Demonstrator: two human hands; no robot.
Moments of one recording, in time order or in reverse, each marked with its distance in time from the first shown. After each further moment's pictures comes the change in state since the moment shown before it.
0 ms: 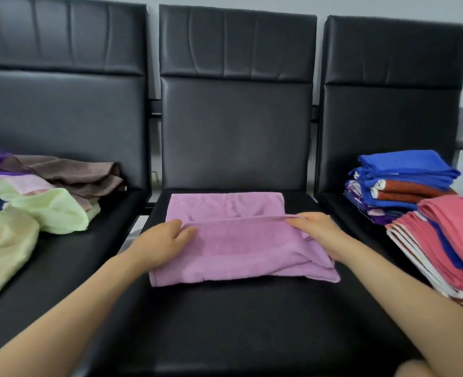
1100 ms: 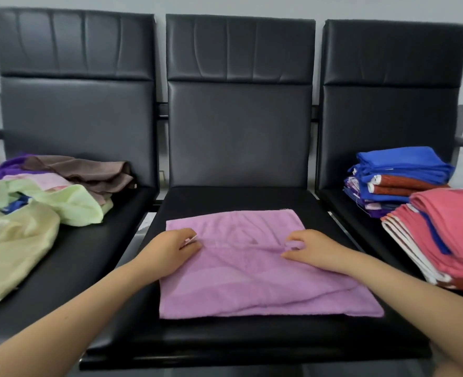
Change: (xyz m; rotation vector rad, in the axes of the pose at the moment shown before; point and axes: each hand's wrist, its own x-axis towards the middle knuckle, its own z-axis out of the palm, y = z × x) left_hand -0.036 -0.005 0.011 -0.033 0.021 0.168; right_hand -0.032 0.021 0.010 -0.576 -0.169 -0.159
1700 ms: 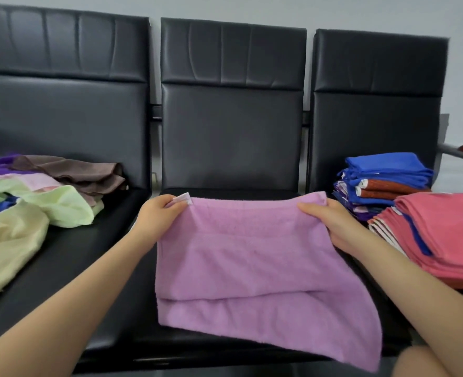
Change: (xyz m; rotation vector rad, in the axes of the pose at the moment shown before) left_hand 0.037 0.014 -0.029 -0.520 0.328 -0.267; right_hand -0.020 -0.022 -0.057 0.940 0.303 0.116
